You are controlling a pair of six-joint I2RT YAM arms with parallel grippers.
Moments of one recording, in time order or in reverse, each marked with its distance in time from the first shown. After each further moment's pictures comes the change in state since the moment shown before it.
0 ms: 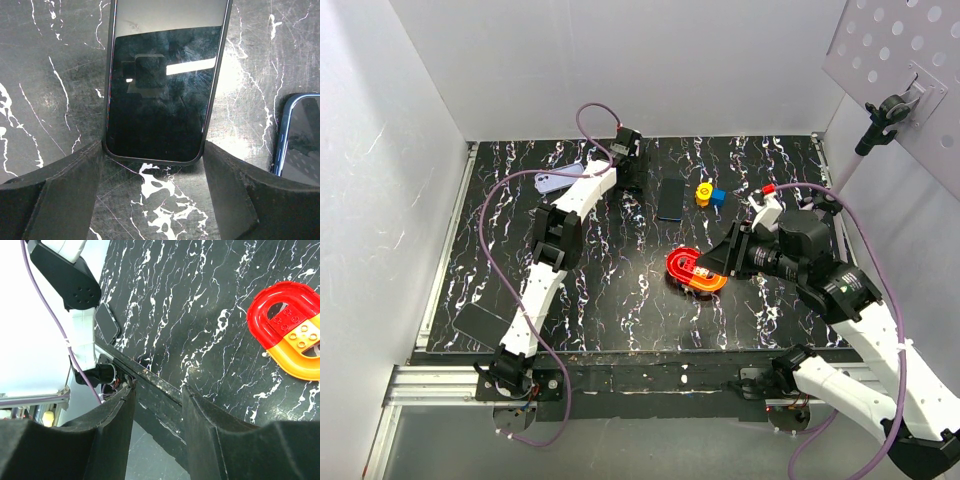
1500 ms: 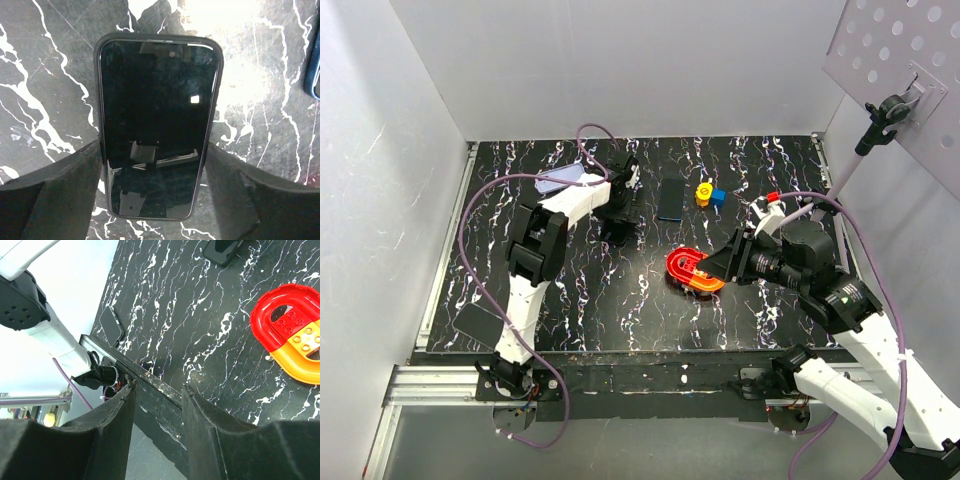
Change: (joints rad) left arm -0.055 -0.406 -0.661 0.004 0.037 0.040; right arm 0.002 -0.076 -0.085 0.070 -0.002 0.016
